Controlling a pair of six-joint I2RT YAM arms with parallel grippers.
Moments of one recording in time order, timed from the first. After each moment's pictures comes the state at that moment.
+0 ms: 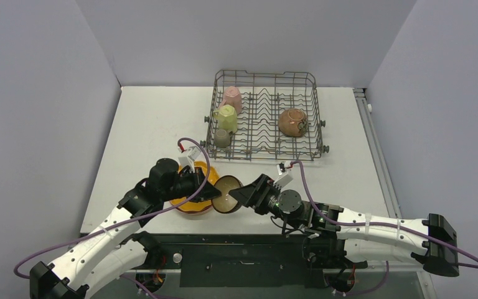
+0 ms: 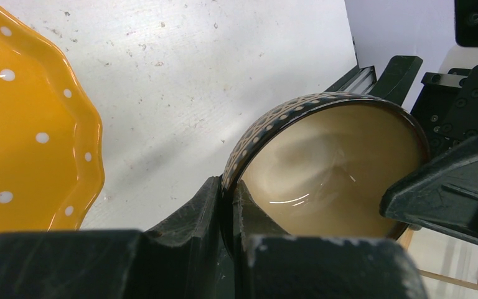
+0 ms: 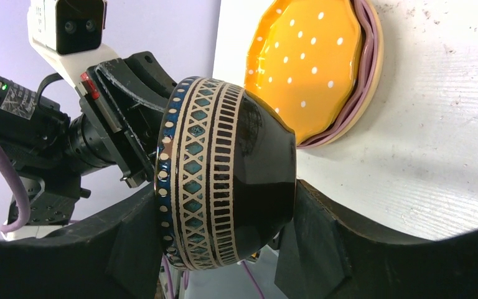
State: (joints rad) left arm -0.64 0.77 0.61 -0.34 0.37 -0.73; right arm 1.25 0.93 0.56 0.07 0.37 1.29
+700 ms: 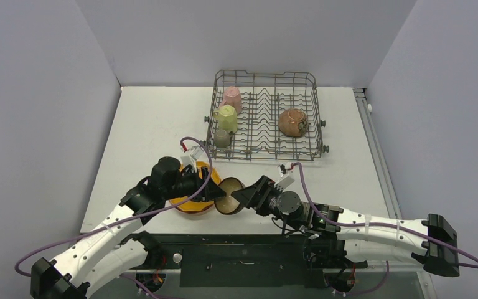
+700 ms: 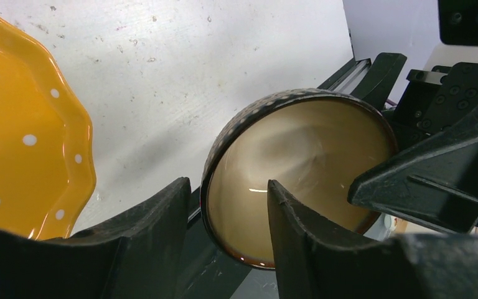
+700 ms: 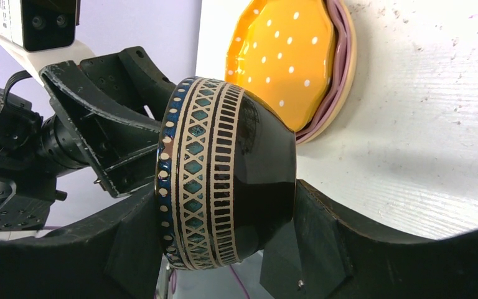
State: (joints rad) left arm -0.64 0.81 0.61 -0.33 0.40 -0.73; right arm 1.25 0.93 0.54 0.05 0.38 1.29
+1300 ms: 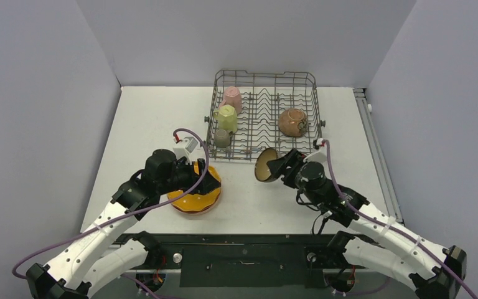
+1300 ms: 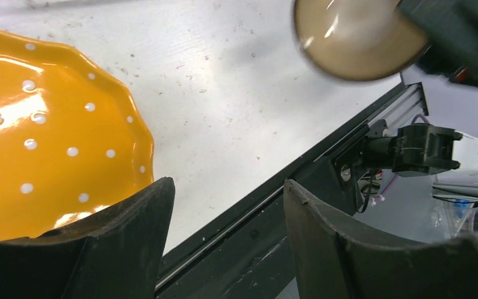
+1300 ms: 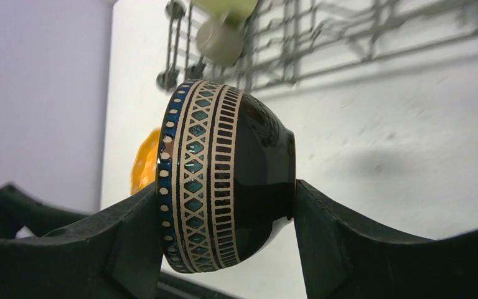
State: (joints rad) left arm -0.61 0.82 0.77 -0.49 0.26 -0.59; right arm 0.89 0.81 0.63 -0.26 0.38 1.05
